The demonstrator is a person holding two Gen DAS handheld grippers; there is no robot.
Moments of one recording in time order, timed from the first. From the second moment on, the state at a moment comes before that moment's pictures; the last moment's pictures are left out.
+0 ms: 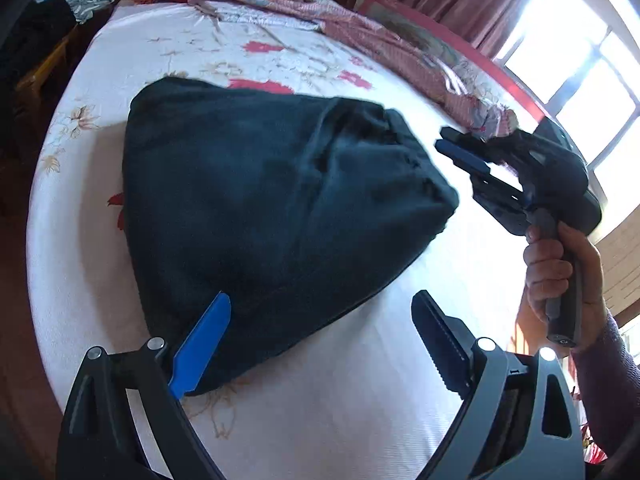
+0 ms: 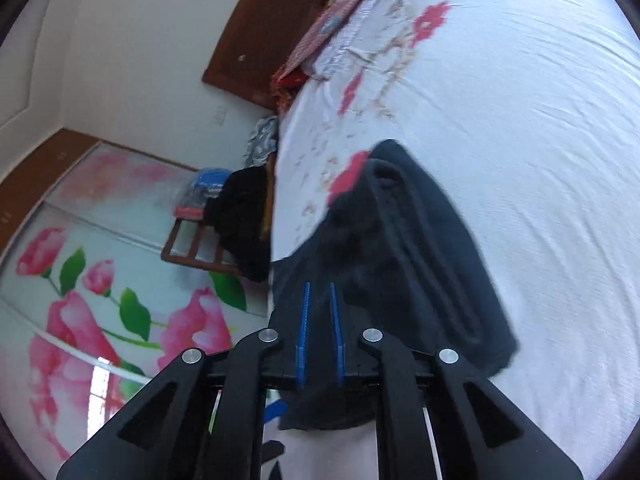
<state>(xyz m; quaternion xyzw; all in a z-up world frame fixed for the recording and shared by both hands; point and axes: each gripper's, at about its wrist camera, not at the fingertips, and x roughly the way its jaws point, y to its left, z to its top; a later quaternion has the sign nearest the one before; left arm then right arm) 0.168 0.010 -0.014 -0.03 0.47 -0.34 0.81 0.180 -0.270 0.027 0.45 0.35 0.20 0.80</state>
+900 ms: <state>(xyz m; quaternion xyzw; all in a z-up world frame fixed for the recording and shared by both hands) 0.089 0.024 0.002 -0.01 0.51 -0.30 0.81 0.188 -0.243 0.052 0.28 0.49 0.13 0.81</state>
